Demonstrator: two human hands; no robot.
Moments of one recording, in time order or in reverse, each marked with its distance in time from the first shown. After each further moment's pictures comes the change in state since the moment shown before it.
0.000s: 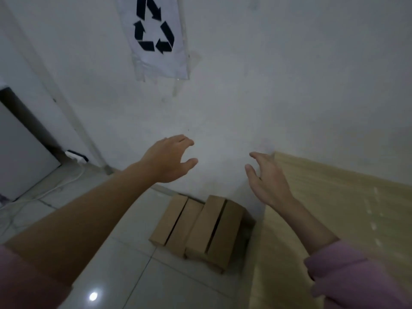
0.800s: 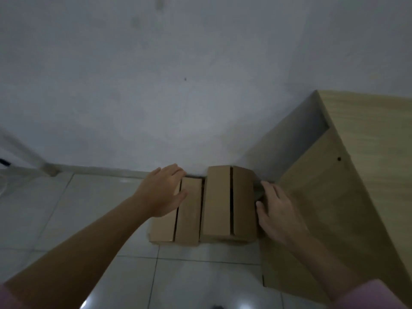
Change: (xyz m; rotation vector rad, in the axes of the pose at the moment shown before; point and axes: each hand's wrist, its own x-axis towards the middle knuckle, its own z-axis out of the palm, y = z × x) left_hand 0.028 -0.221 0.233 -0.109 -0.276 0.382; right_hand -0.042 0.007 0.262 -0.264 -0.140 0.469
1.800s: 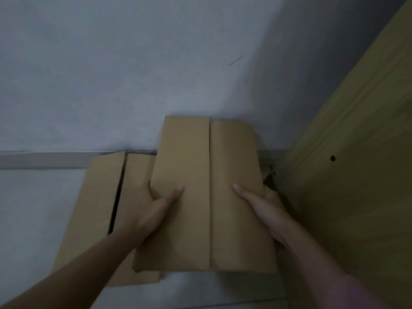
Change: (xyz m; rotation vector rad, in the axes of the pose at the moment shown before) left_hand 0.148 -0.030 0.388 -0.985 0.186 -0.692; right_hand 0.136 0.202 0.341 1.034 -0.060 0.604
